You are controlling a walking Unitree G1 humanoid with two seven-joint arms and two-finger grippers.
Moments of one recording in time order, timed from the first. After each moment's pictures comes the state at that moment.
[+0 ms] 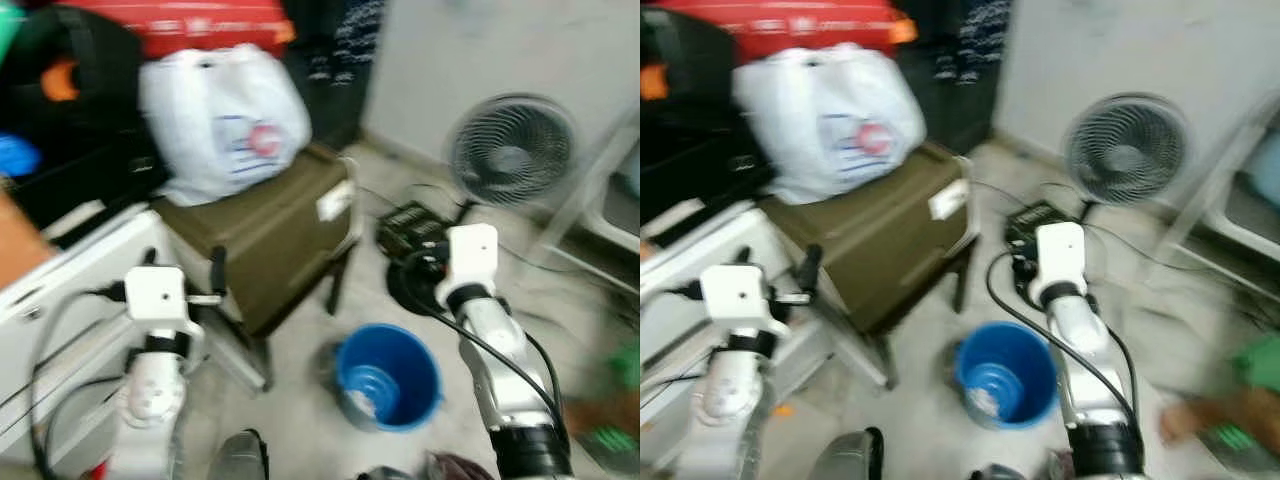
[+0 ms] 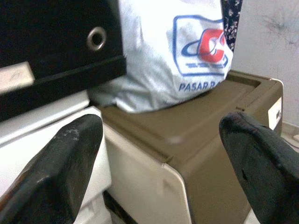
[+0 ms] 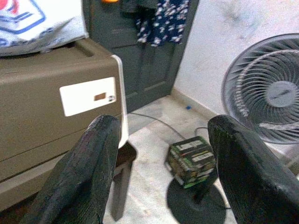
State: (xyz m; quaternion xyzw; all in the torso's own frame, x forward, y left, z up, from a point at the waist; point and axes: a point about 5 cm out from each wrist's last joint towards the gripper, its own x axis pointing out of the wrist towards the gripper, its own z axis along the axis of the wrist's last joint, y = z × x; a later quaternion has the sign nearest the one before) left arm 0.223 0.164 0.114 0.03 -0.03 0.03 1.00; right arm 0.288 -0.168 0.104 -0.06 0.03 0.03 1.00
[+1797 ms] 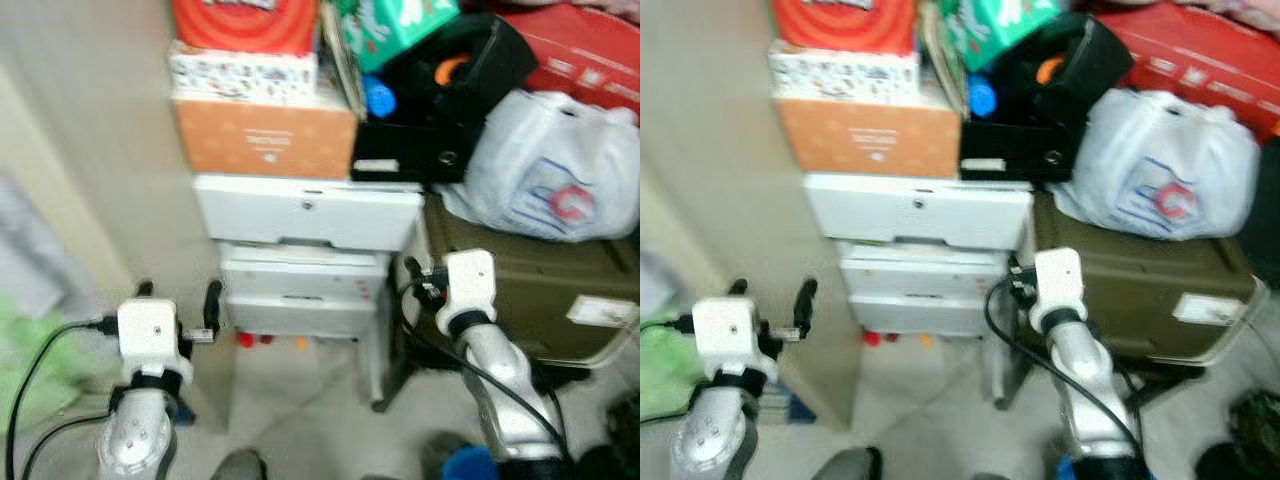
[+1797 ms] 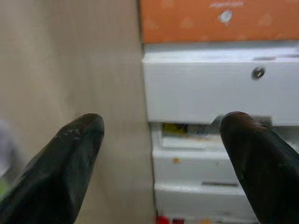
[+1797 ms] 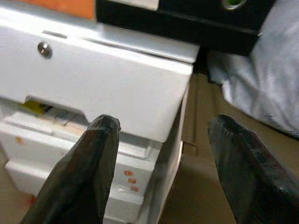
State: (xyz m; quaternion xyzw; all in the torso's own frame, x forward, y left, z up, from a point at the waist) left arm 0.190 0.169 0.103 0.04 0.02 0.02 1.00; right arm 0.266 -0.175 0.091 -0.08 0.05 0.05 0.99
